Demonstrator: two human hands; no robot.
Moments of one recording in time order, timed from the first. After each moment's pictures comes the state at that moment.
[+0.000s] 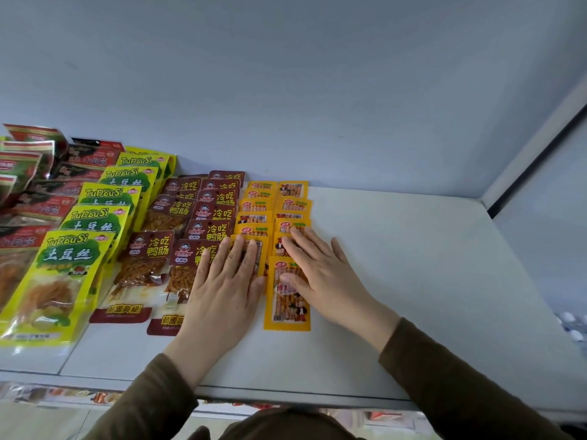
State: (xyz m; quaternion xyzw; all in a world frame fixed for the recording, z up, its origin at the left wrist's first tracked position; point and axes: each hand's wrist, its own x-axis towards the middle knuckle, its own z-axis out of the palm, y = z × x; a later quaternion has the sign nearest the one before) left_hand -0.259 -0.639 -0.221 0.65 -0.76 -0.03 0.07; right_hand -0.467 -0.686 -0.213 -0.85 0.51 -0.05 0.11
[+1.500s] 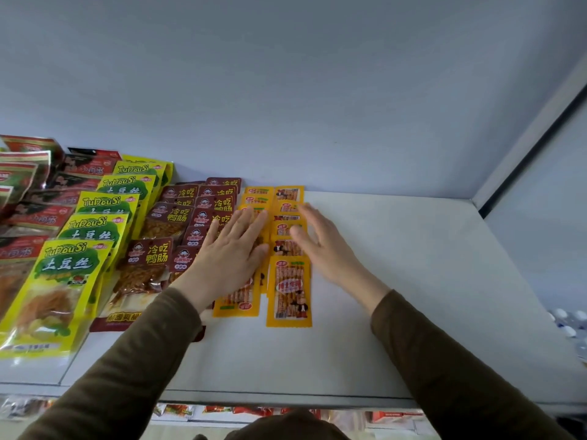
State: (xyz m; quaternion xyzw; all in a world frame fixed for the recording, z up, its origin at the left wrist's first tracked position) left_hand -0.244 -0.718 -0.202 0.58 -0.80 -0.09 0.07; right_hand -0.465 -0.728 -0.199 -0.74 0.55 -0.27 0.28
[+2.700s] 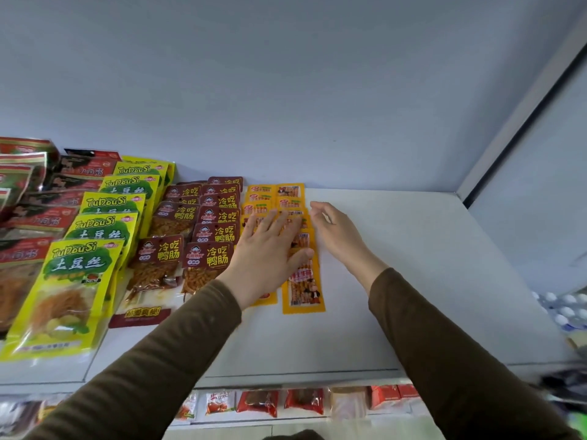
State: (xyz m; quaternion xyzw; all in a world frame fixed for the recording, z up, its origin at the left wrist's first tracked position) left_hand -0.284 -0.703 -0.189 0.53 -0.84 -0.03 0.05; right_hand -0.459 -0.733 -0.189 -0.63 0.64 -0.32 0.31
